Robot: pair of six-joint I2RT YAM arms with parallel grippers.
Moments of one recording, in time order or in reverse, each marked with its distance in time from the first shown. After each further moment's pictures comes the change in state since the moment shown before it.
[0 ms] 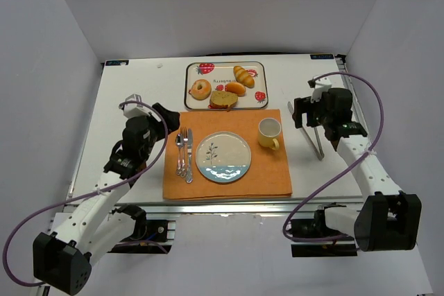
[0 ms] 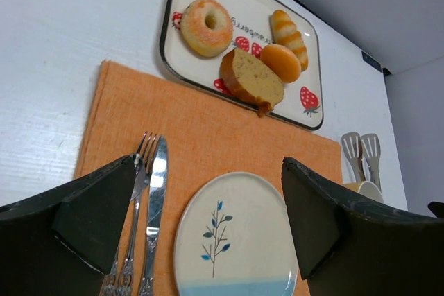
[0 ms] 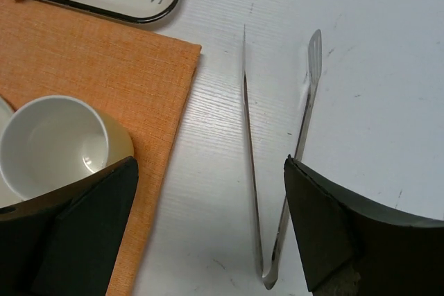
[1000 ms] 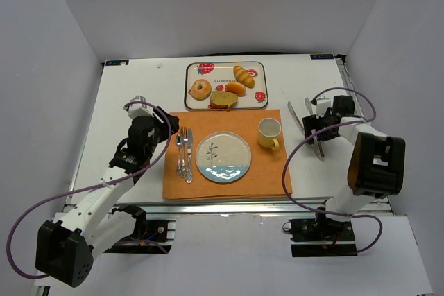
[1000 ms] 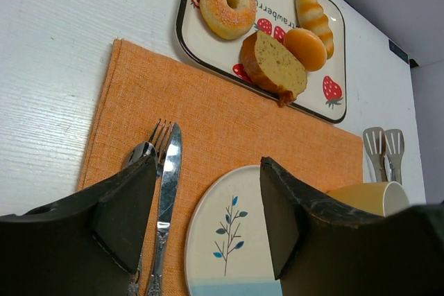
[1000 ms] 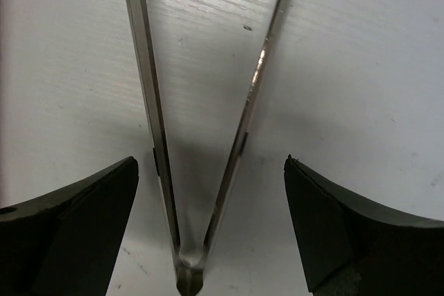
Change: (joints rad) left arm 0.001 0.057 -0.038 0.014 -0.013 -0.027; right arm -0.246 0.405 0.032 -0.105 -0.084 -0.285
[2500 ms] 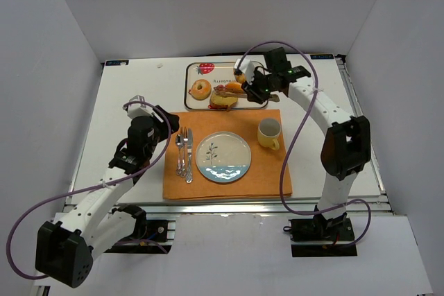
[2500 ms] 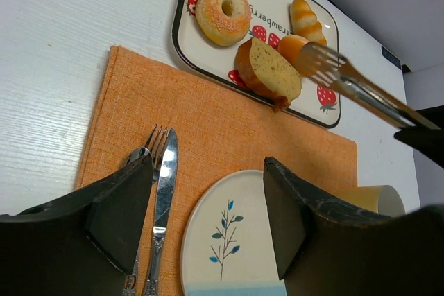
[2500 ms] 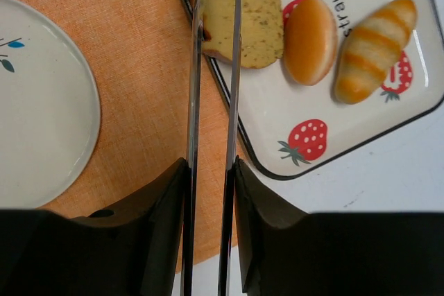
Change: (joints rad) left arm 0.000 -0.002 -0.003 0.024 -0.003 -0.003; right arm 0.555 0.267 0.781 -0.309 -0.180 -0.291
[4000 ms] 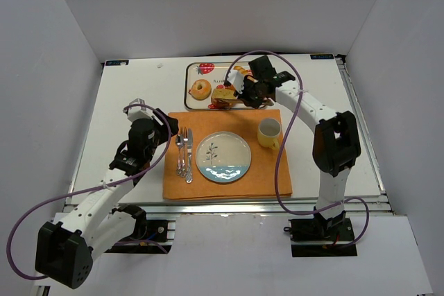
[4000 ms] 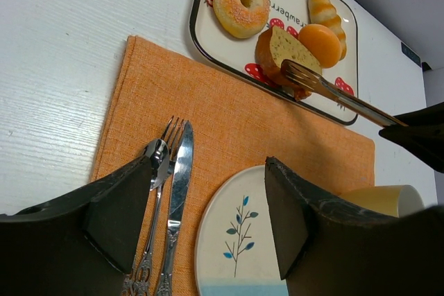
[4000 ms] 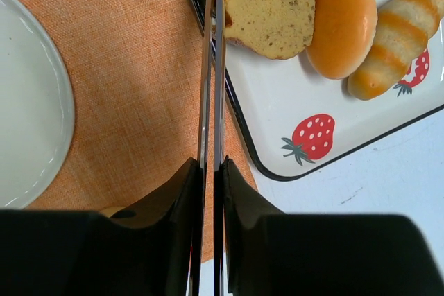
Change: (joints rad) left arm 0.000 -0.013 -0.029 -0.018 -0.022 0.004; right arm 0.097 0.089 -0.009 0.011 0.191 -0.047
